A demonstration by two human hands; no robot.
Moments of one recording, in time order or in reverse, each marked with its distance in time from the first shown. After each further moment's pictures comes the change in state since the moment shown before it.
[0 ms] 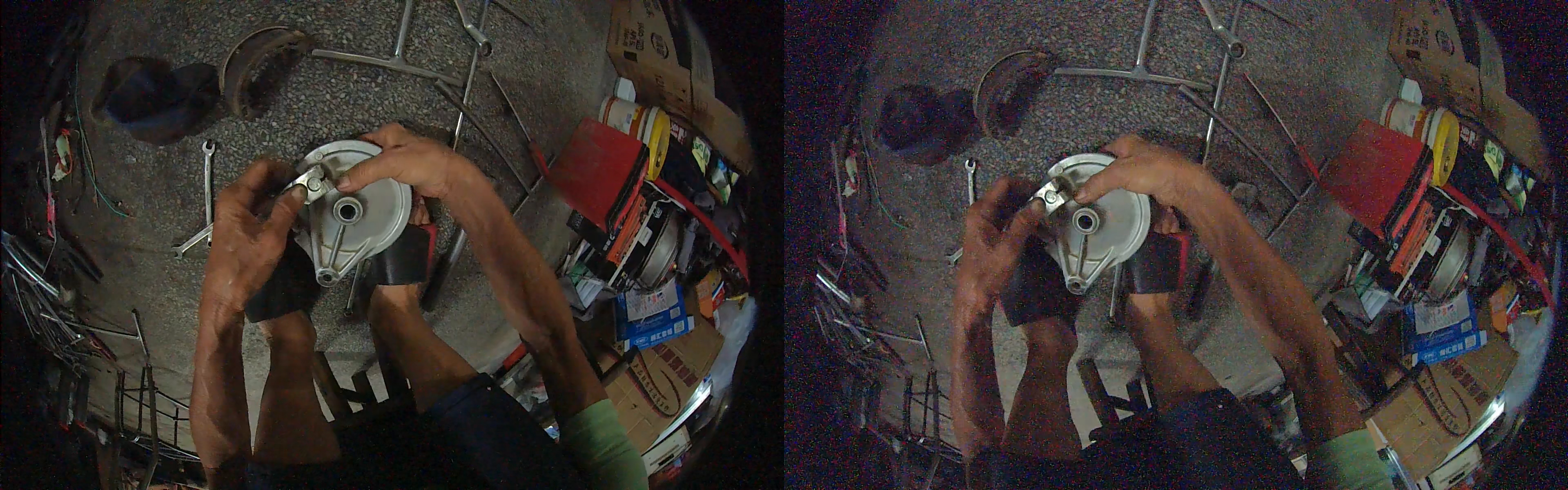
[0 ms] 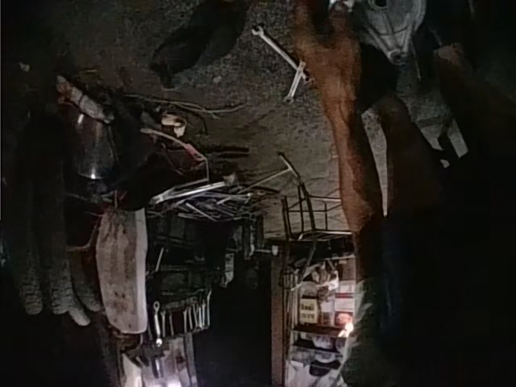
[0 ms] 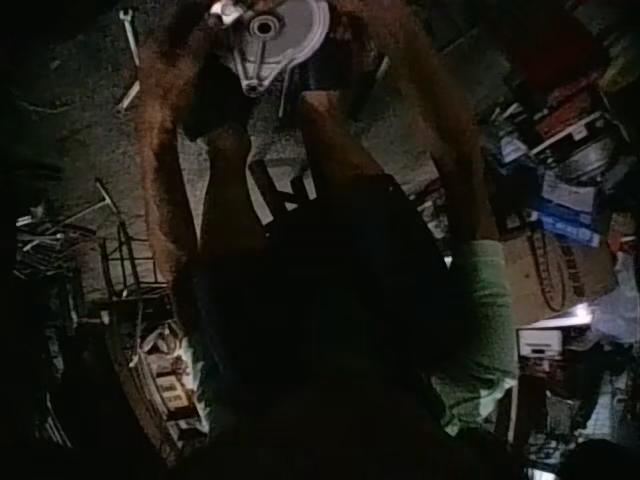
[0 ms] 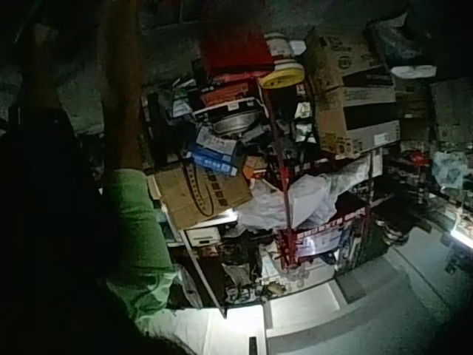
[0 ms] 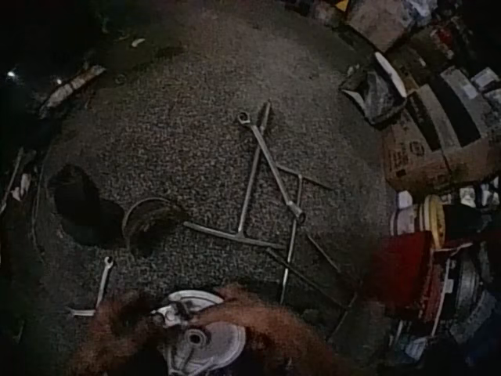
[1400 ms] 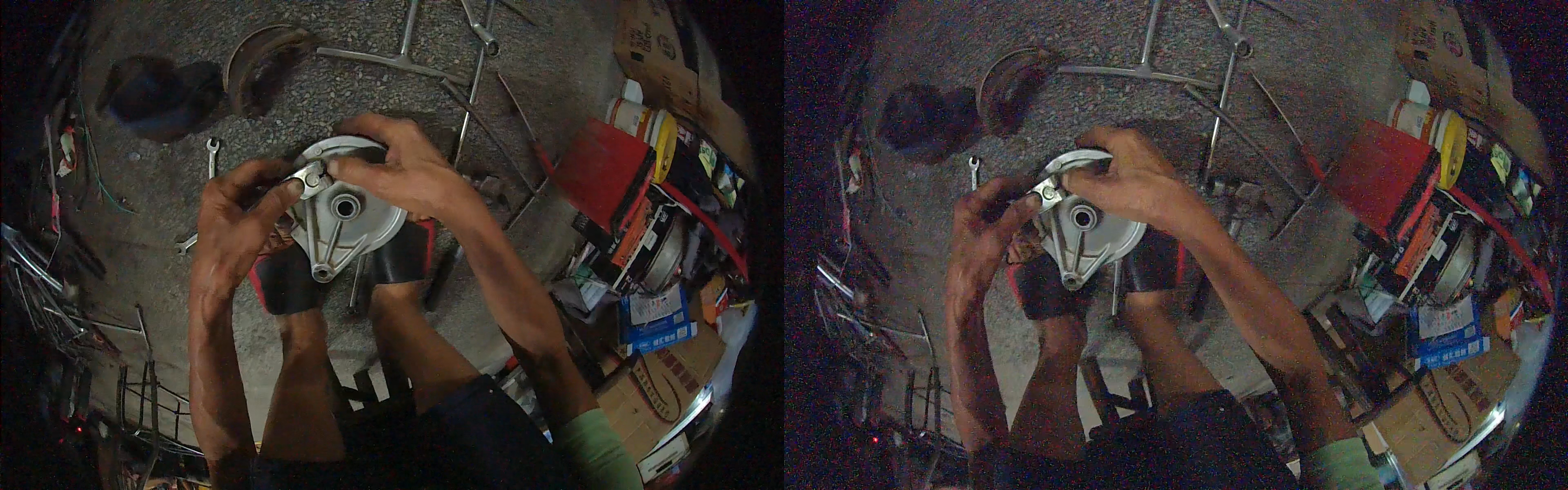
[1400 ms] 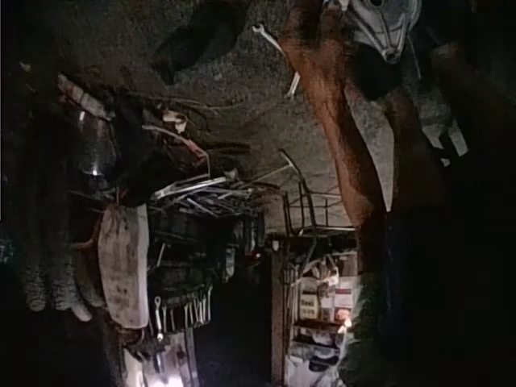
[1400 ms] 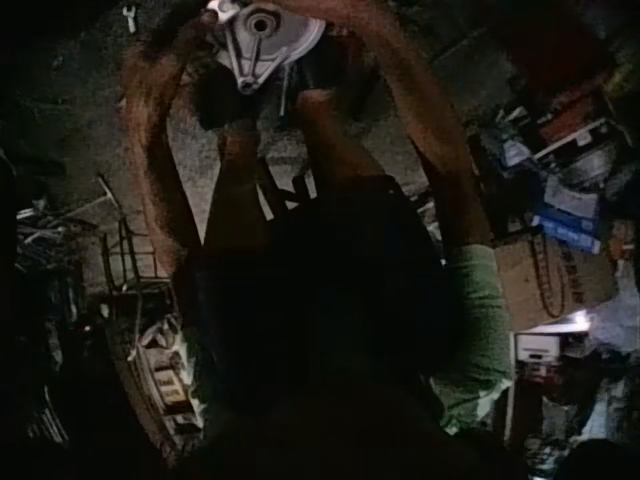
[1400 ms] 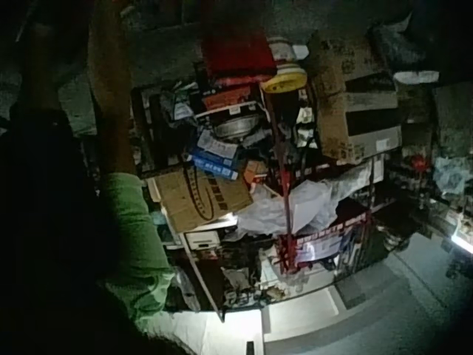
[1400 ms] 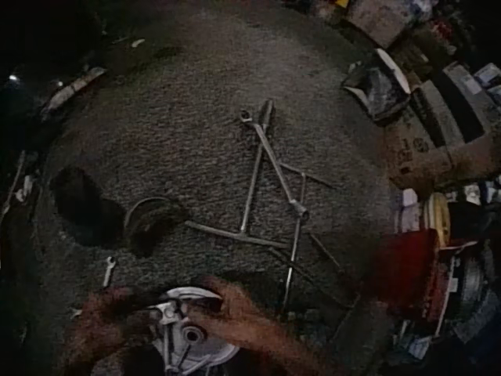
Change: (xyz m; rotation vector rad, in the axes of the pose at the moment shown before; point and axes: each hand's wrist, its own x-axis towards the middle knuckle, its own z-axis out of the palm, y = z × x) left_hand 0.008 0.007 -0.012 0.051 0.019 -0.038; right_hand -0.025 -0.021 0.032 -0.317 0.329 -0.366
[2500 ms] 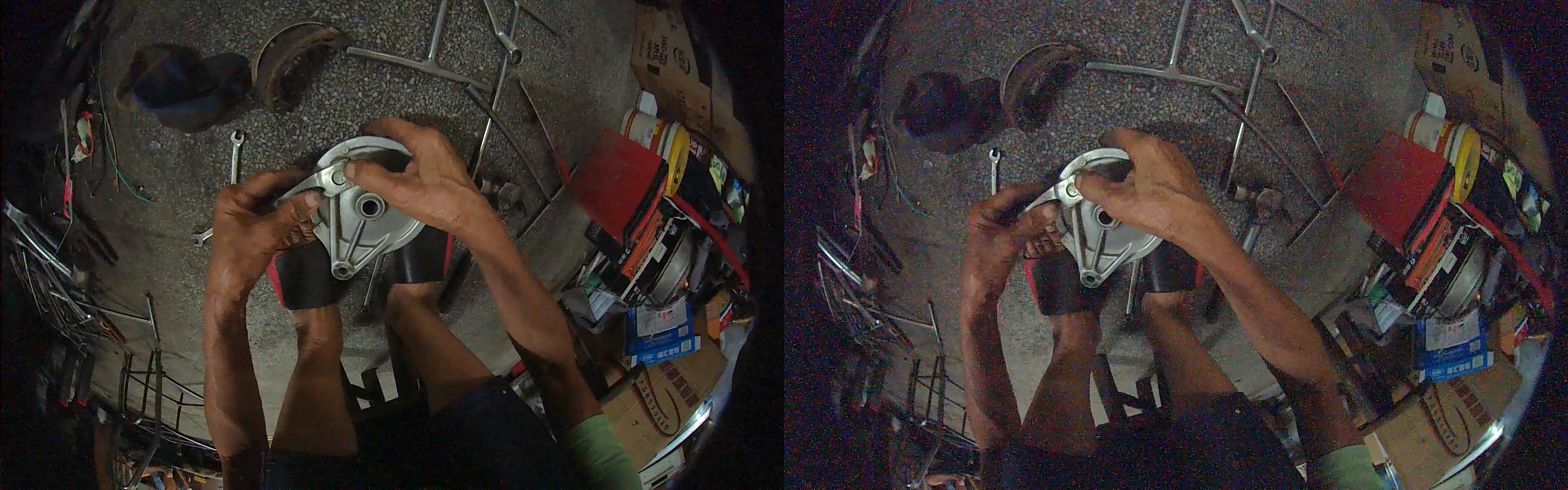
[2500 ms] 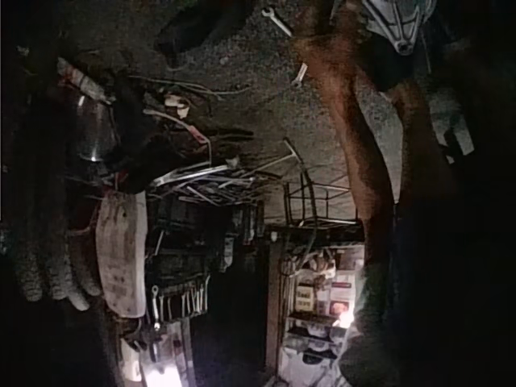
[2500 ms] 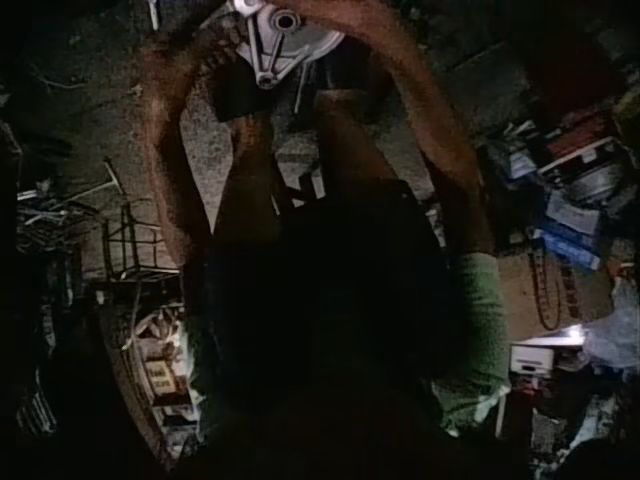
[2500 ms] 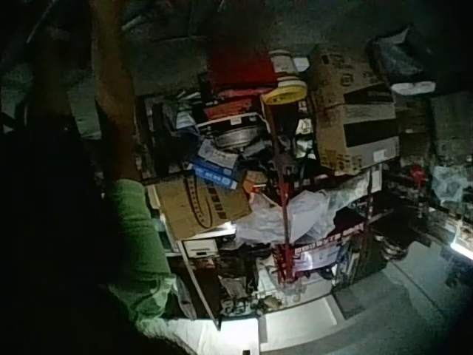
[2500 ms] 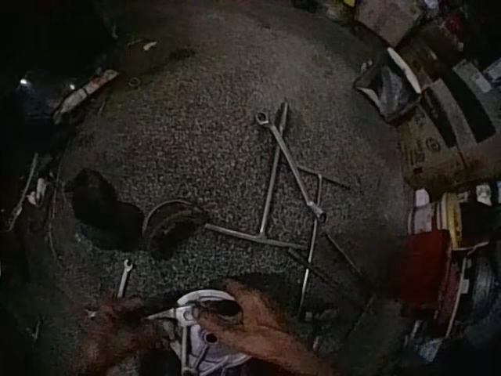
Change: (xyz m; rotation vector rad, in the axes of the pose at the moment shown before) left_hand -0.009 -0.017 -0.008 -0.177 -0.021 0.011; right_hand -0.004 -0.009 0.008 -0.136 0.006 0.059
